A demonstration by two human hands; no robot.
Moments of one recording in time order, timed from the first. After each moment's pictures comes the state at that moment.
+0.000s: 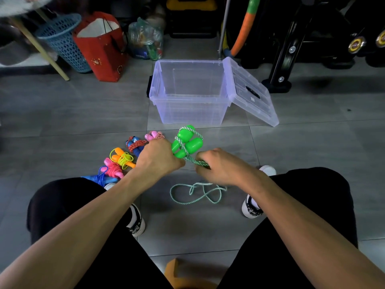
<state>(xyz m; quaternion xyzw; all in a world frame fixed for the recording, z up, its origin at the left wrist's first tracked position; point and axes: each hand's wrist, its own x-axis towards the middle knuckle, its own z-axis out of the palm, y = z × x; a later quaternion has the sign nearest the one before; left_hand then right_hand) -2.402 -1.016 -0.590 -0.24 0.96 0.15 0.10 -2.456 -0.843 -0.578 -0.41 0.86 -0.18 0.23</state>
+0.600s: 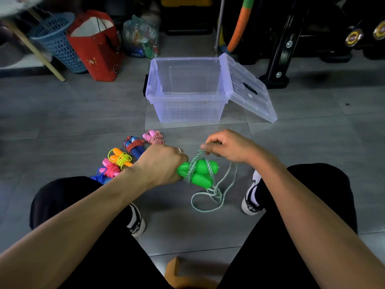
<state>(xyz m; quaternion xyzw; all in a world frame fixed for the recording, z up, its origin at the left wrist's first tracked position) -2.392 -1.015 -0.581 0.20 0.98 -0.02 -0.01 -2.503 -0.826 -0.581 -0.32 0.82 -0.35 0.31</state>
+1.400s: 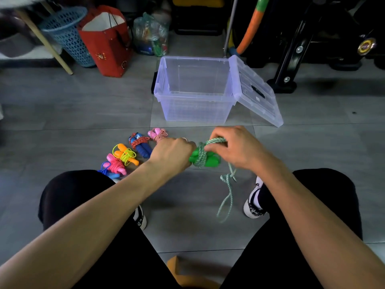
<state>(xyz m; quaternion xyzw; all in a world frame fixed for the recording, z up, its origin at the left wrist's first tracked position) -2.405 -1.008 -0.585 0.02 0.99 -0.09 0.09 -2.485 -0.837 -0.562 -0.37 0.87 -0.29 0.13</state>
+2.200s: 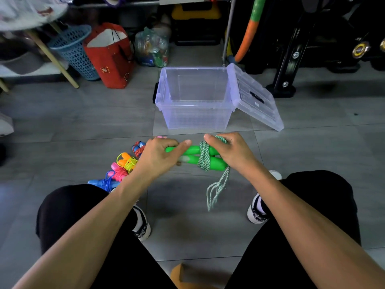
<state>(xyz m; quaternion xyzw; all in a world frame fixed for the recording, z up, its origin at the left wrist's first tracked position) -2.384 -1.025 -0.566 -0.16 0.88 0.44 -0.05 -2.482 -0.846 -0.586 -0.20 0.77 -0.57 0.20</state>
